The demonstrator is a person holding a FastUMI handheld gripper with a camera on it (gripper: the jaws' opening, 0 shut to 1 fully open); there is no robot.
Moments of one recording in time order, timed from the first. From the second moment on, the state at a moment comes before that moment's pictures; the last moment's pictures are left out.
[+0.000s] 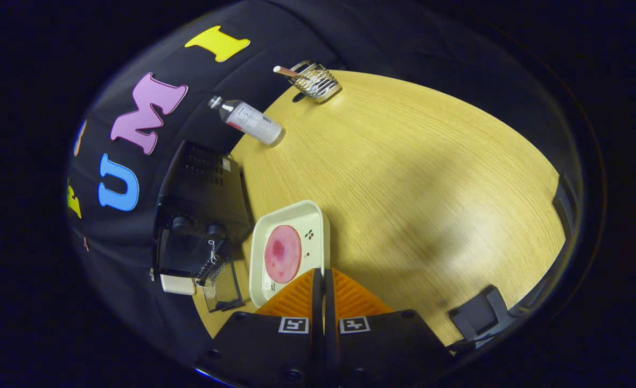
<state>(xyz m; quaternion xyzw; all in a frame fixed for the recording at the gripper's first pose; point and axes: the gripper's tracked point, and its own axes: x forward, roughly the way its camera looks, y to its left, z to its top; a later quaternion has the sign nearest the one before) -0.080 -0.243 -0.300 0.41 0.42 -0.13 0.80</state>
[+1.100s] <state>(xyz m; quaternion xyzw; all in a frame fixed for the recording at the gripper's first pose) -0.061 -0.062 -0.235 0.48 0.33 -0.12 0.80</state>
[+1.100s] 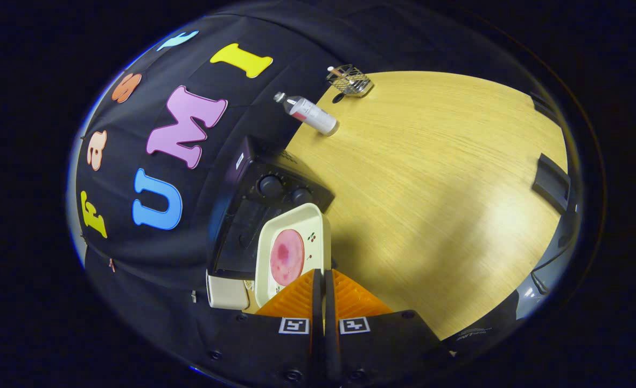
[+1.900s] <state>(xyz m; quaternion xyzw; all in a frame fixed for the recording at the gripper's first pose) 0.093 0.021 -0.285 0.54 0.29 -0.13 0.78</state>
